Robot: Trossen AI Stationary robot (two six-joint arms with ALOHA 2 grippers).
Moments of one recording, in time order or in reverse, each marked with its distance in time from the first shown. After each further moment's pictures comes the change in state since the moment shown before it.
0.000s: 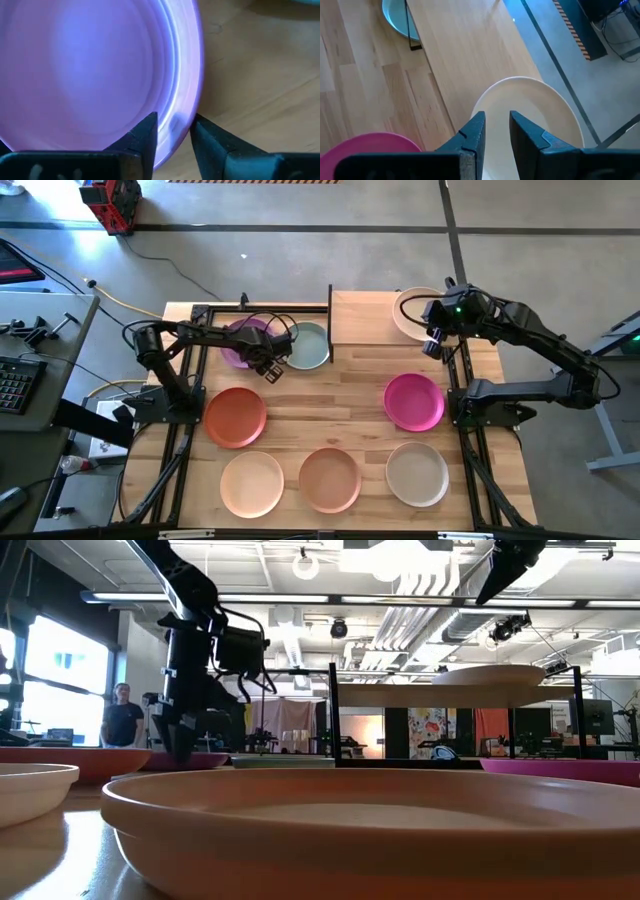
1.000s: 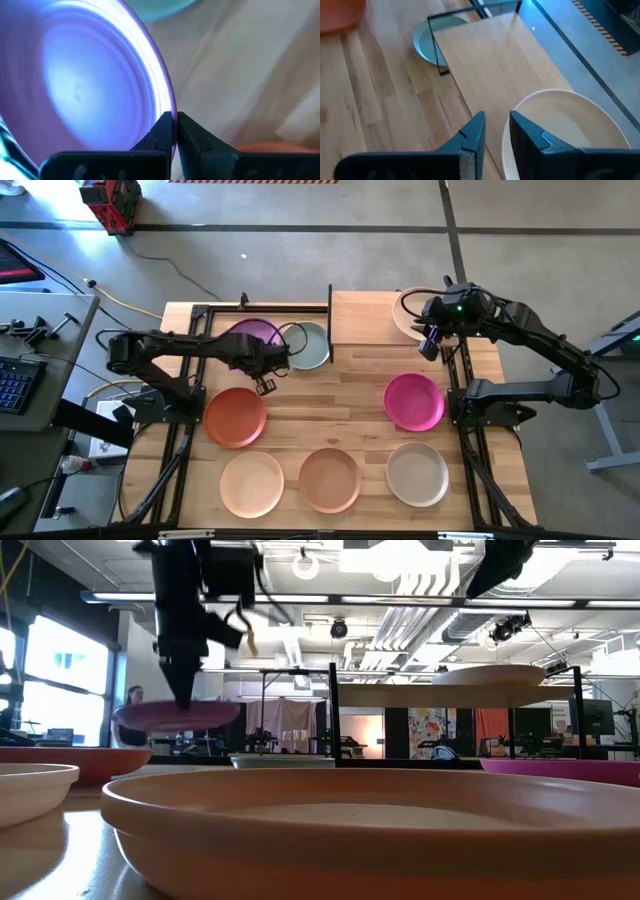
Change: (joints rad) left arm -0.237 -0.219 0.127 -0.227 -0.057 0.274; right arm 0.001 0.000 0.000 0.072 -0.134 0.167
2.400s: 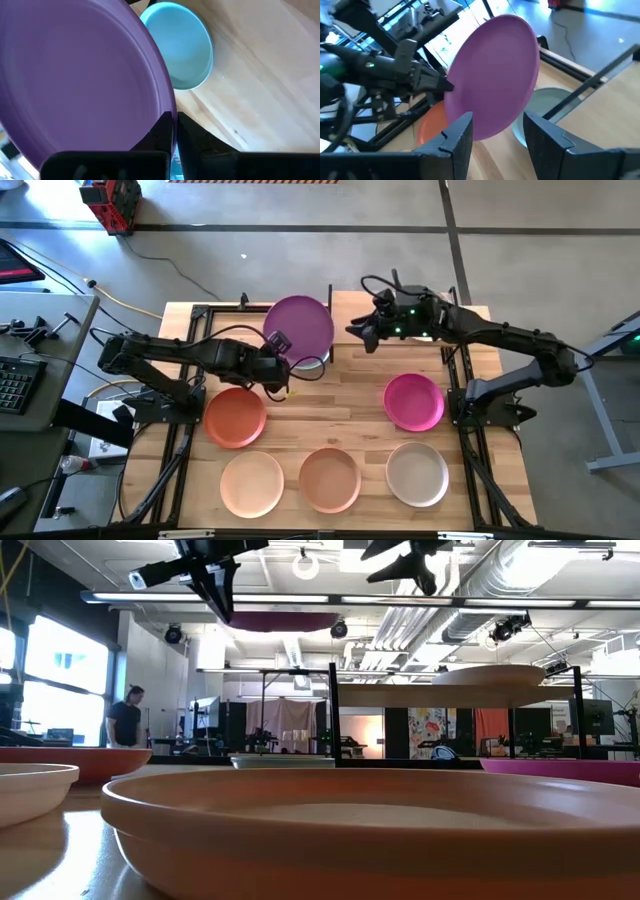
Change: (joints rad) left arm -0.233 -0.036 0.289 -0.089 -0.336 1.144; right arm 0.174 0.315 0.000 0.644 -0.138 0.595
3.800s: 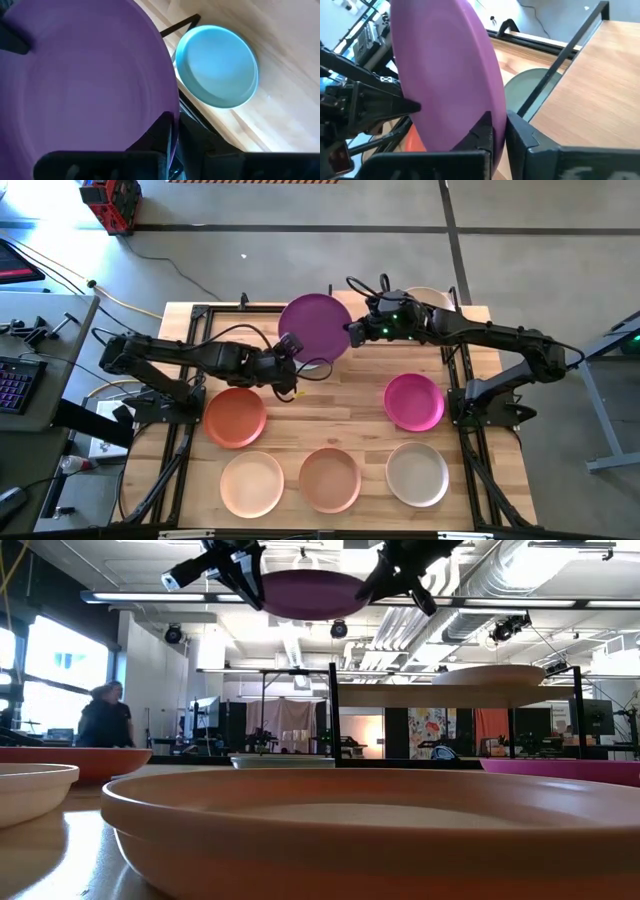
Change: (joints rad) left arm -0.012 0.018 0.000 0.235 -0.053 0.156; right arm 0.021 0.080 0.000 -0.019 0.113 0.220
